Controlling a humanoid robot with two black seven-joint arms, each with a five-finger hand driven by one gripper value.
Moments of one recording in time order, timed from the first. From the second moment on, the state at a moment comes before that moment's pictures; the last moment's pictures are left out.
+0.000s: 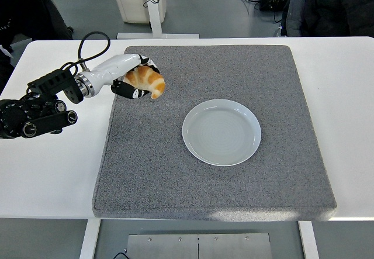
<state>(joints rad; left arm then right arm) -1.28 0.46 0.33 -0.98 0.86 0.39 -0.33 -0.08 0.00 -0.01 0.16 -0.10 -0.08 0.28</state>
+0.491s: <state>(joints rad) -1.57 0.51 0.32 -0.98 0.86 0.25 -0.32 -0.08 0.00 -0.01 0.16 -0.10 -0.08 0.28</state>
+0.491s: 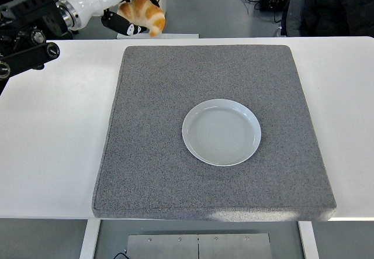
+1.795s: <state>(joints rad) -1.49 0.04 0.34 -0.98 0.91 0.35 -0.33 -0.08 0.00 -0.01 0.16 -0.10 -0.08 0.28</state>
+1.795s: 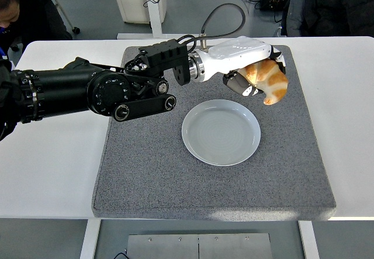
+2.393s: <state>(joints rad) -1.28 0.07 0.34 -0.98 1.06 0.43 -0.35 -0.08 0.00 -0.01 0.16 -0.10 -0.08 0.28</state>
